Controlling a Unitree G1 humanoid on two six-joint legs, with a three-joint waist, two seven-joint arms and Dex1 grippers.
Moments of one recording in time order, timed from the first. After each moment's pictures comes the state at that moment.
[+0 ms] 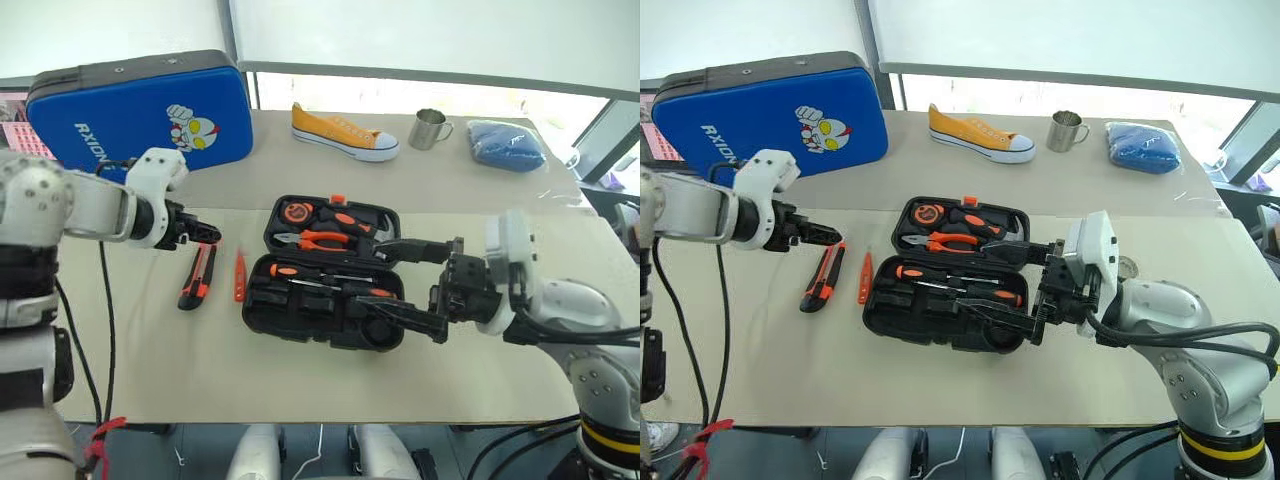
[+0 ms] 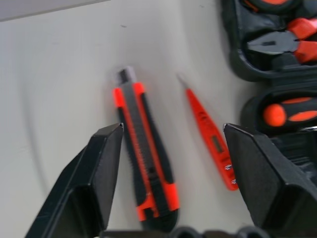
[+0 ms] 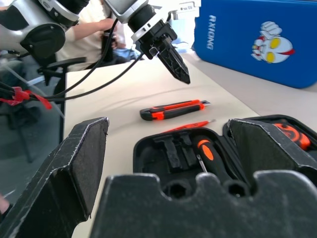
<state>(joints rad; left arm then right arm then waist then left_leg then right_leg) -1.05 0.93 -0.12 0.17 -1.12 1.61 0.04 -0.25 -0.65 -0.18 -0.73 0.85 0.77 0.77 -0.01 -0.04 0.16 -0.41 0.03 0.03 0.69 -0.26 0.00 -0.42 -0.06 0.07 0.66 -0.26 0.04</state>
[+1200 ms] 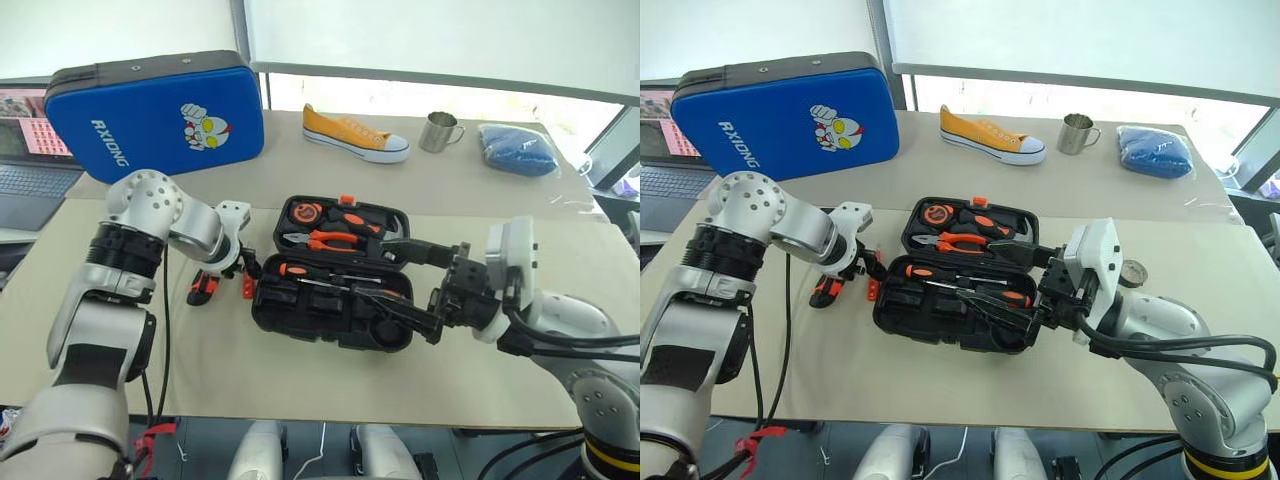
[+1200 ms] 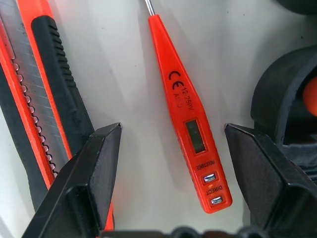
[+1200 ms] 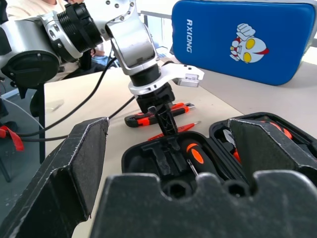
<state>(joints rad) -1.11 0.60 -0.25 0.54 -1.28 1.61 0.51 -0.19 -0.65 -0.18 -0.79 0.92 0.75 0.60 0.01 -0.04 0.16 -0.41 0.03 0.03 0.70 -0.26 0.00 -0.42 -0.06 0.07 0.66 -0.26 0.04</state>
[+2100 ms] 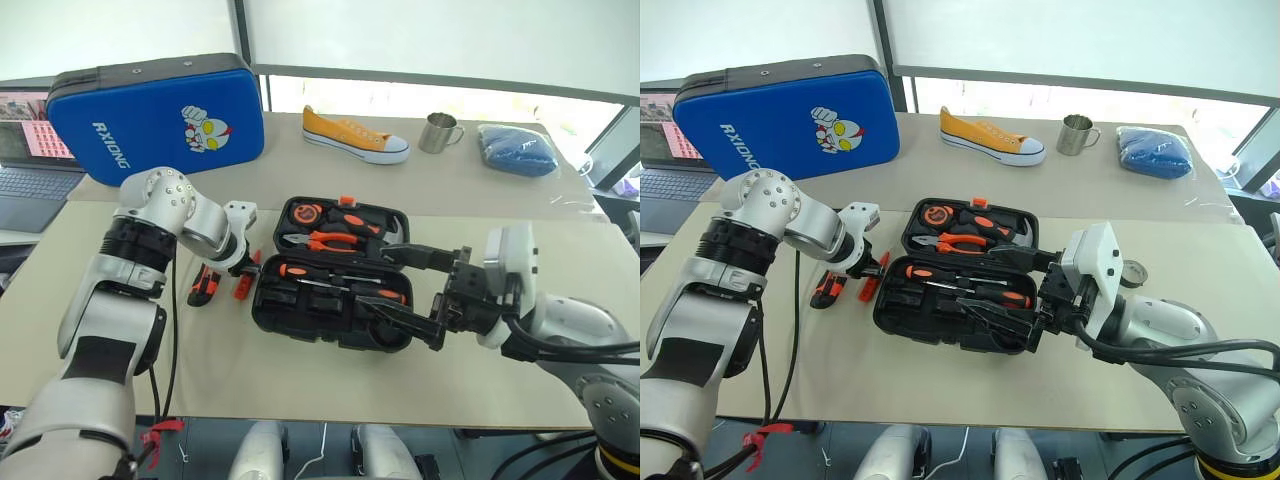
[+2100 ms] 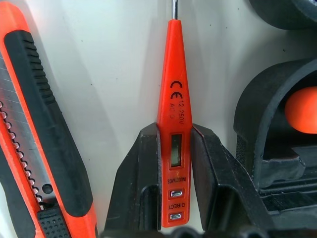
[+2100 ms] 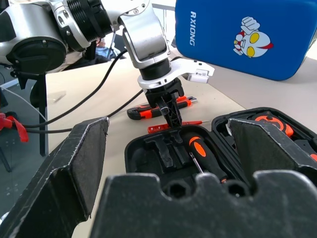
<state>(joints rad) -1.13 0.61 -0.30 0.58 -1.18 1.60 0.33 -0.18 -0.72 -0.18 -0.81 0.95 0.75 0.59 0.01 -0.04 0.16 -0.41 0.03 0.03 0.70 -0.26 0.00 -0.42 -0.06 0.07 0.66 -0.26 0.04</state>
